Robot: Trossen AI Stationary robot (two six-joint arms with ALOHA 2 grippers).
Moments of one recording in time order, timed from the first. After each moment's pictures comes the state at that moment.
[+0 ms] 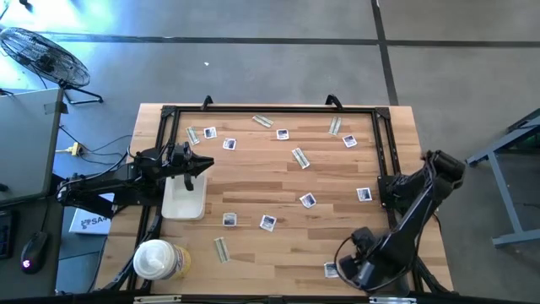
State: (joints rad) left arm 0.20 0.02 0.05 -0.06 -0.04 -0.32; right arm 0.94 1.66 1.24 -1.09 -0.05 2.14
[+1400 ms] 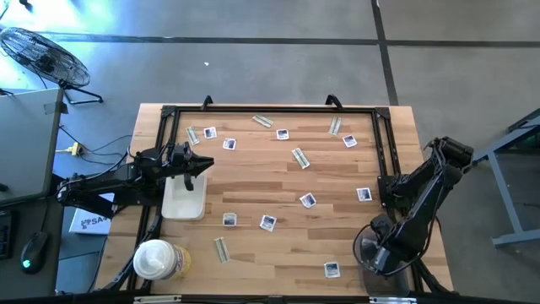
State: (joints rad) left arm 0.20 0.02 0.05 -0.06 -0.04 -0.32; right arm 1.01 1.49 1.03 -1.24 -0.25 2.10
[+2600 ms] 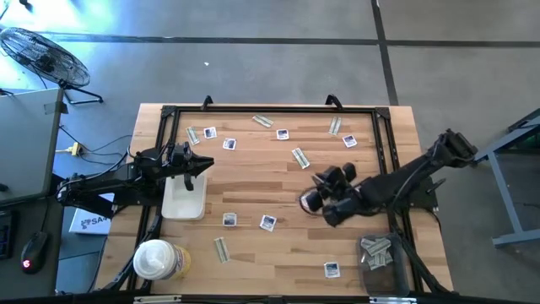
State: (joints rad) left arm 0.20 0.02 0.05 -0.06 -0.04 -0.32; right arm 0.44 1.41 1.02 -0.73 0.94 1.12
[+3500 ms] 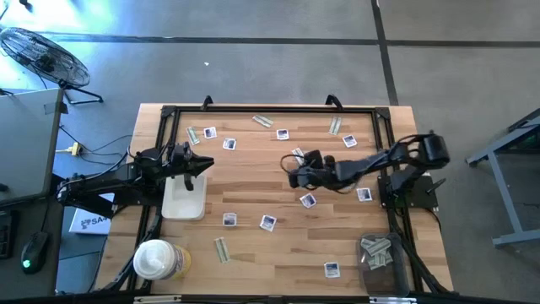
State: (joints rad) left arm 0.20 0.02 0.05 -0.06 -0.04 -0.32; right arm 0.02 1.67 0.81 -0.17 0.60 1.05
